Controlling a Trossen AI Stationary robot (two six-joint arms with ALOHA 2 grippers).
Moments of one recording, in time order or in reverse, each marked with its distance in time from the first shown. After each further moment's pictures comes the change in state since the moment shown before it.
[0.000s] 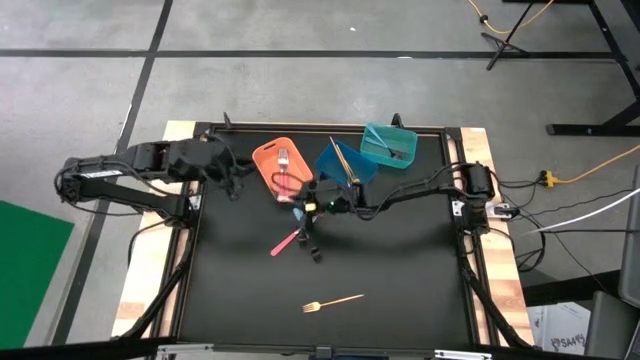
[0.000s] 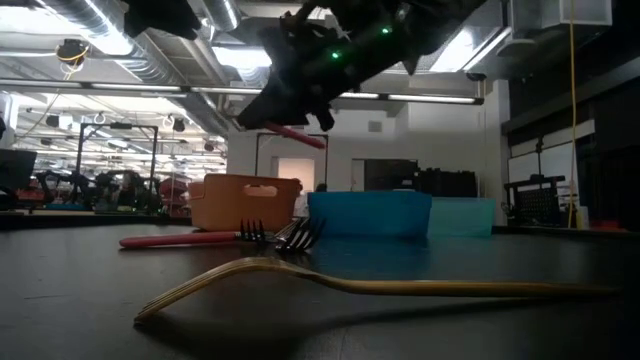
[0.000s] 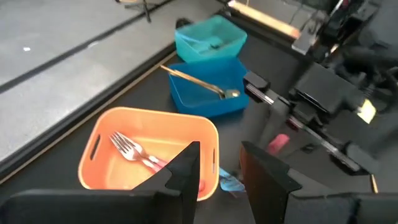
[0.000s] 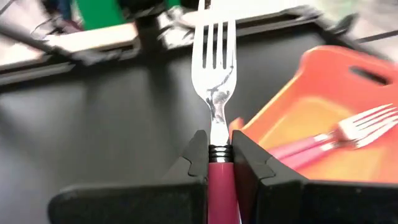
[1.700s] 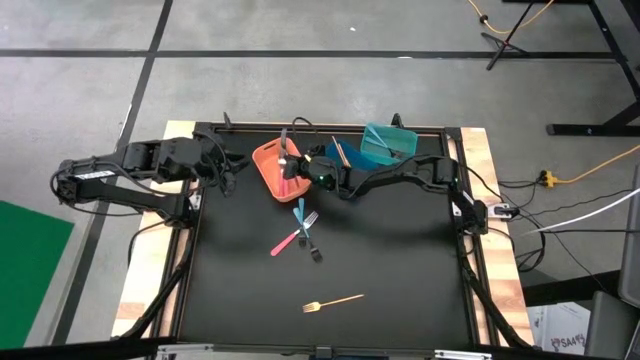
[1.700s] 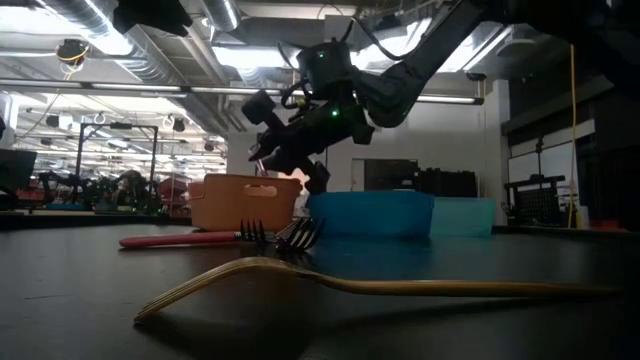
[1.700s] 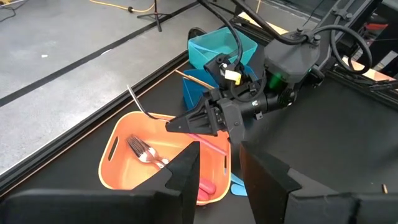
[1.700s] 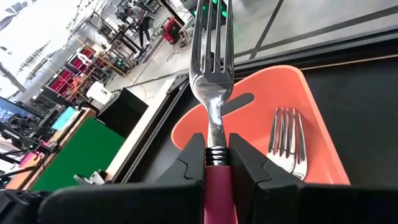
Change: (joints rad) left arm 0.000 -0.055 0.000 -0.030 -0.053 0.001; right arm -0.185 0.267 0.092 0.373 0.256 0.712
